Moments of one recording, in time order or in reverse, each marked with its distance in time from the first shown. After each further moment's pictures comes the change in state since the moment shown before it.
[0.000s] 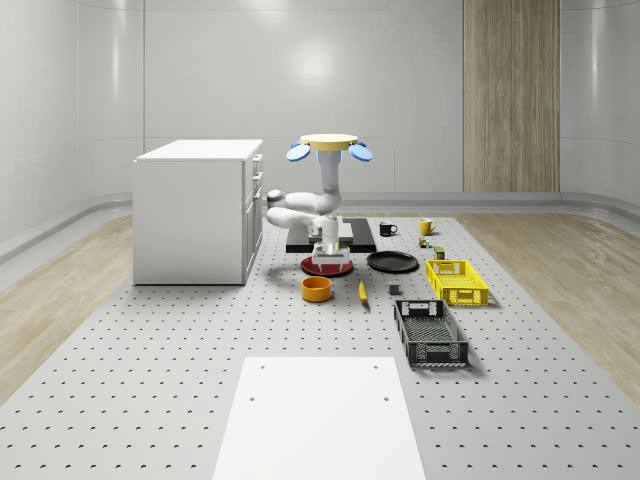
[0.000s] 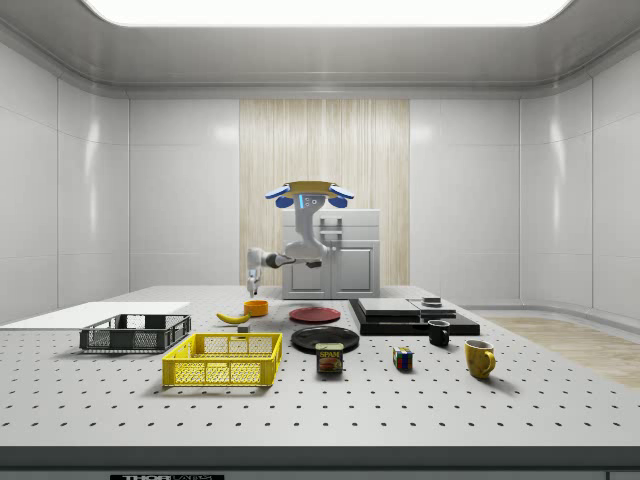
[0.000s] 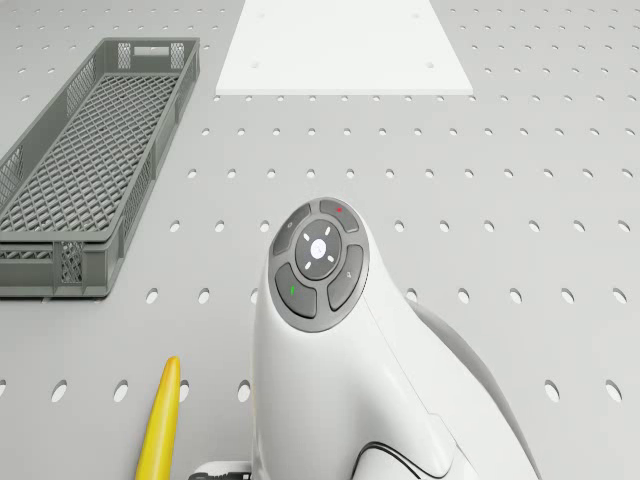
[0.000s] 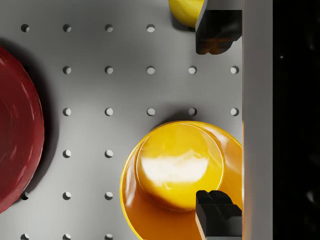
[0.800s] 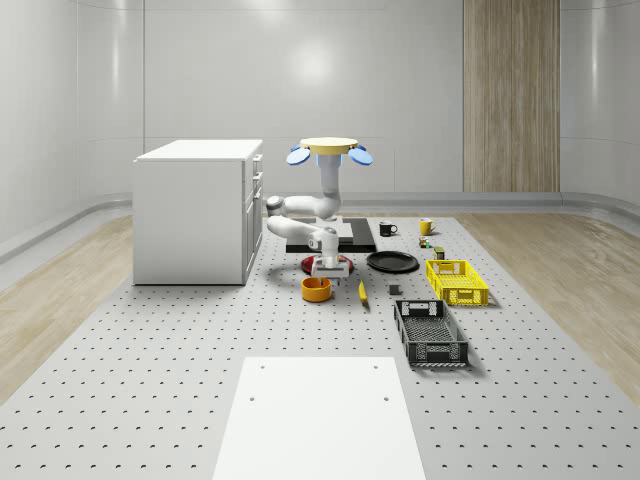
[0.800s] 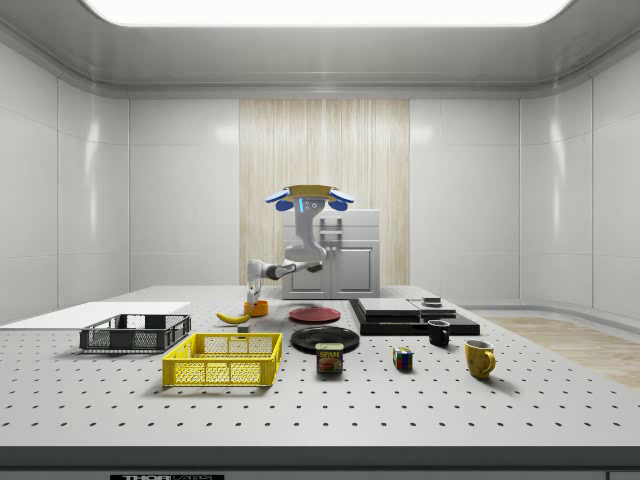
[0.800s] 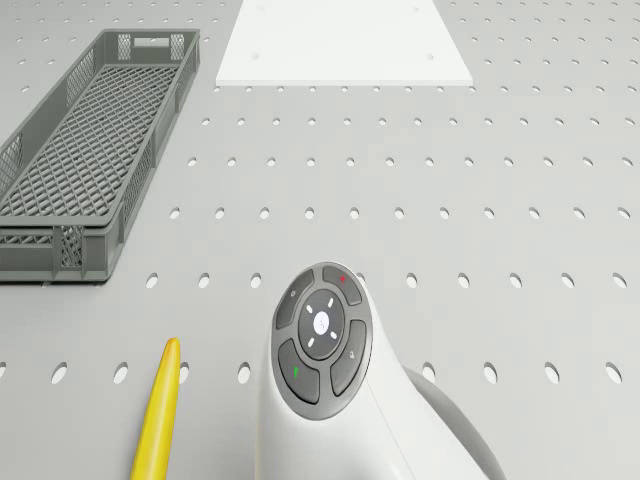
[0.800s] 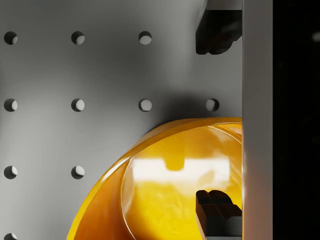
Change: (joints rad) arm -0.017 -0.004 -0.155 0.050 -0.145 0.065 -0.013
